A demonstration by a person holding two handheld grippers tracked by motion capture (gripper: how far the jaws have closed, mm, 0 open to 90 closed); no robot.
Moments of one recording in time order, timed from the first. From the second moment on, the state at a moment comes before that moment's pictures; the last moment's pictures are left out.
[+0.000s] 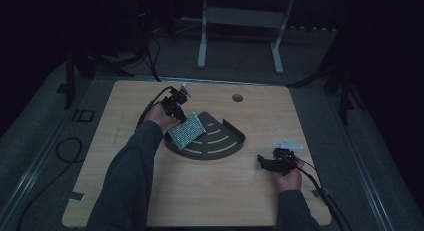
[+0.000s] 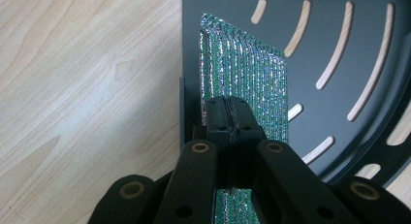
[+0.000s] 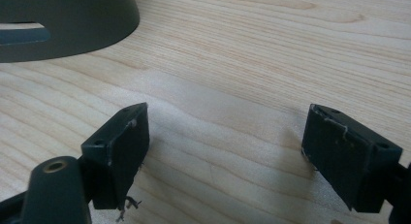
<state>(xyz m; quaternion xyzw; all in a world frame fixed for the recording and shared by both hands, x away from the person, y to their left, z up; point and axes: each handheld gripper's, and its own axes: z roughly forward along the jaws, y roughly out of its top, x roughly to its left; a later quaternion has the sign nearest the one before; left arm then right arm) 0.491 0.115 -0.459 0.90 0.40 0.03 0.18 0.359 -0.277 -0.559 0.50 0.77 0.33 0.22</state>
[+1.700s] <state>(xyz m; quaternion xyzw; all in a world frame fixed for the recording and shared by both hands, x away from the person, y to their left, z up) 0.473 0.139 -0.446 0.89 0.42 0.08 0.17 0.359 -0.277 -0.559 0.50 0.77 0.33 0.22</state>
